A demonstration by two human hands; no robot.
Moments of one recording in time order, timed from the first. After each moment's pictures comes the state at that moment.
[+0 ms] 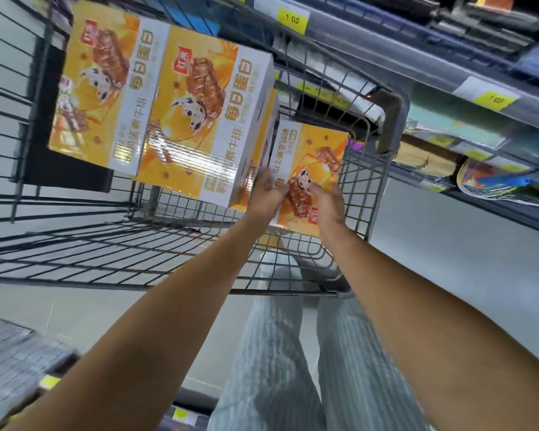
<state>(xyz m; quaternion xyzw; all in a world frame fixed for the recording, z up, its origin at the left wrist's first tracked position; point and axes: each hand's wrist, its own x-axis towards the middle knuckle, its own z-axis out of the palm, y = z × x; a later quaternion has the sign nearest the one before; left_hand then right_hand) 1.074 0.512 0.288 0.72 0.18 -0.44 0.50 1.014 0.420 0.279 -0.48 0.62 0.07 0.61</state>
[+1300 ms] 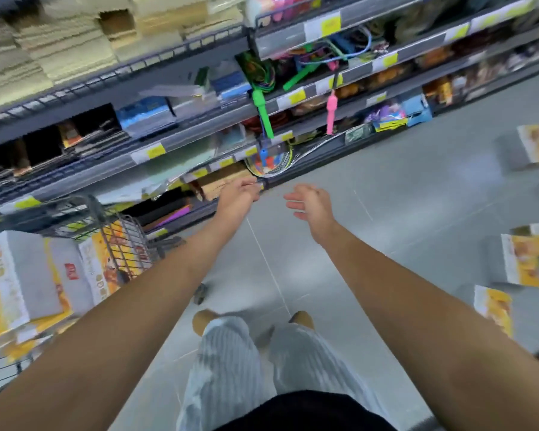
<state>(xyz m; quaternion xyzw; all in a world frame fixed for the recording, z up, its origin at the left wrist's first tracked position) 0.717 0.225 0.493 0.77 -0.23 -0.45 0.39 0.583 0.186 0.486 -0.36 0.61 -0.23 0.66</state>
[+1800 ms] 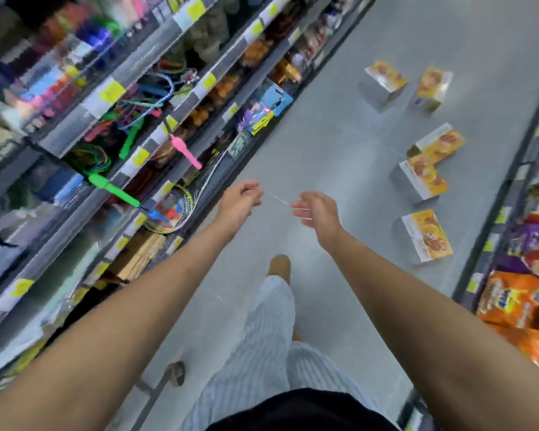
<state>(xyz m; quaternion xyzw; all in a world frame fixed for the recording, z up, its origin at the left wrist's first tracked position) 0.458 0.088 0.501 0.67 -0.43 -0.56 0.24 0.311 0.129 0.478 -0.16 0.68 -0.41 0.59</state>
